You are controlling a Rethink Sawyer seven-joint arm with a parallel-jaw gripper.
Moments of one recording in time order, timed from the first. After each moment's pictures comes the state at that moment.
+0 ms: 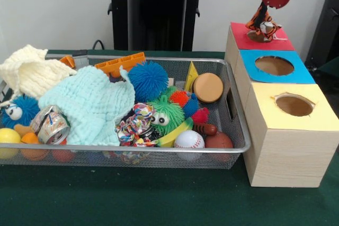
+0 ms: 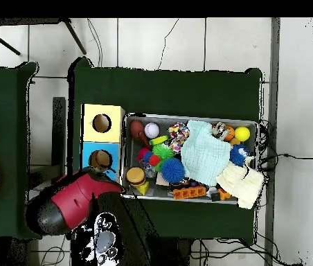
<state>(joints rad) -0.02 -0.86 0.34 1.90 -0.49 0.81 0.93</state>
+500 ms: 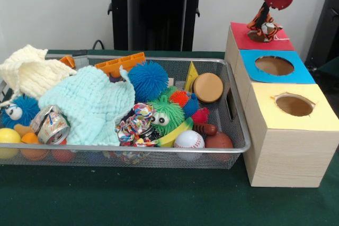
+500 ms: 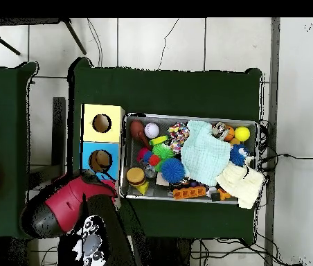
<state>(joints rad) 0.05 -0.84 0.28 1.89 -0.49 0.81 0.93</state>
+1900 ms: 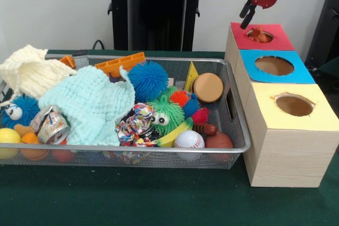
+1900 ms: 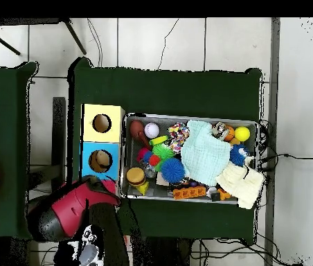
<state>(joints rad) 0.11 -0.84 0.16 1.89 -0.48 0.81 0.93</state>
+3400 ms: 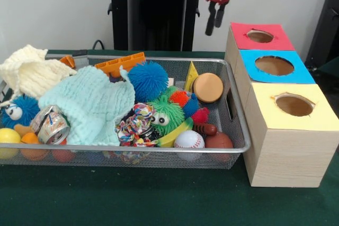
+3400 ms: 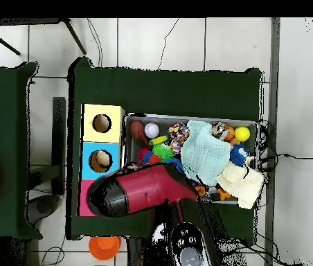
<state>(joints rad) -0.25 -0.94 0.24 1.90 -0.40 0.63 0.93</state>
